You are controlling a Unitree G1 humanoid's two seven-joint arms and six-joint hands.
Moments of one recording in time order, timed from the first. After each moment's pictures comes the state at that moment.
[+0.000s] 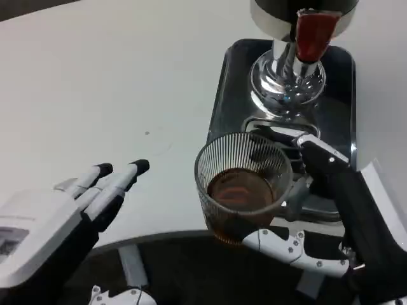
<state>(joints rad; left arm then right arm) 0.42 0.57 0.42 -0.91 0.44 -0.10 -0.48 0.16 -0.13 0.17 -0.63 -0.39 -0.11 0.01</state>
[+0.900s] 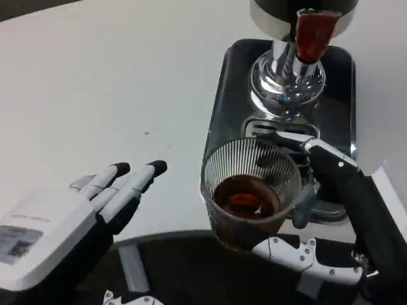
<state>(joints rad) 0.41 0.57 0.40 -0.92 0.42 -0.13 -0.50 0.20 -0.17 0.14 -0.67 -0.34 -0.12 0.04</state>
